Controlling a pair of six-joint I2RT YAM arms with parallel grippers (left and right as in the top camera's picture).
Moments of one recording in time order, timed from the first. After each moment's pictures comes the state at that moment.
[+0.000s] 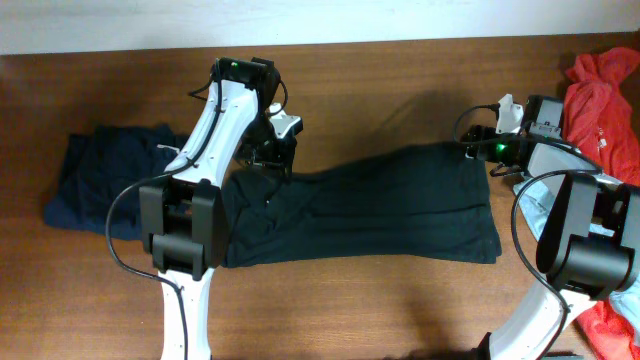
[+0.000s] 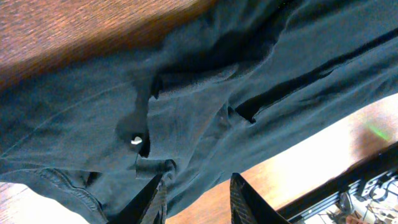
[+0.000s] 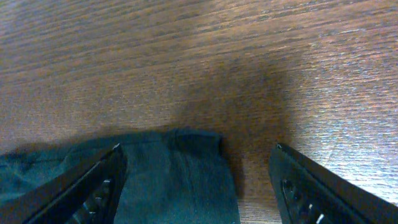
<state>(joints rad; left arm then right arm) -0.28 2.31 2.09 -1.55 0.30 0.13 -0.30 2.05 1.25 -0.22 -0.35 -0.03</state>
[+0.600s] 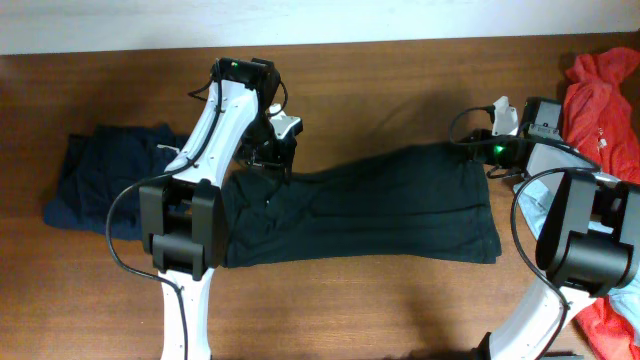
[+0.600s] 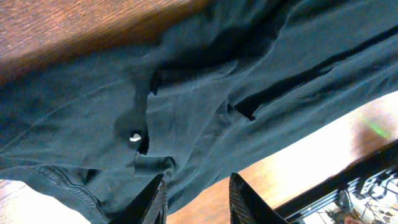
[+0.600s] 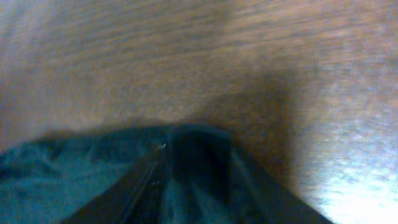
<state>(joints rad) -0.28 2.31 2.09 -1.56 0.30 0.14 -0.30 2.07 1.25 -0.23 -0.45 -0.02</state>
